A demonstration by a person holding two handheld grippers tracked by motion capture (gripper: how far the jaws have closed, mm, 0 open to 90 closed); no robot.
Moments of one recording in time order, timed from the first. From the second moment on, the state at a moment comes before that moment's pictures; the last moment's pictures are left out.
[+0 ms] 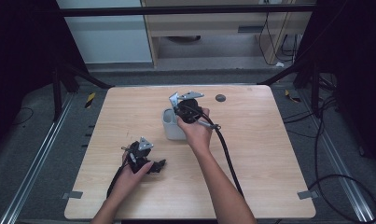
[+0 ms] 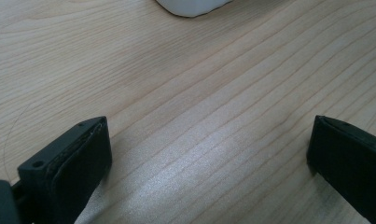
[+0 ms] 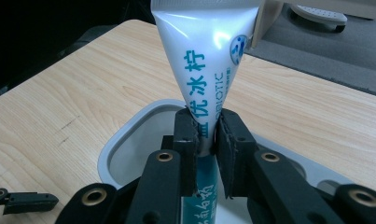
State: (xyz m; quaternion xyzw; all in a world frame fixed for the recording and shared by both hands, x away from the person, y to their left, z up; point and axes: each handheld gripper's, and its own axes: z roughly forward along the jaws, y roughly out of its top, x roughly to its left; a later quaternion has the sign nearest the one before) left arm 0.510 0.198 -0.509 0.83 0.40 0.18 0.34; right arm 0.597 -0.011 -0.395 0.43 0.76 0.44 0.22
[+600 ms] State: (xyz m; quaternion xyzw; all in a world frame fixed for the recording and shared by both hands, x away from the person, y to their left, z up) left arm 0.510 0.198 -0.509 0.83 0.40 0.18 0.34; right arm 0.593 -0.015 -0.392 0.42 0.76 0.44 0.22
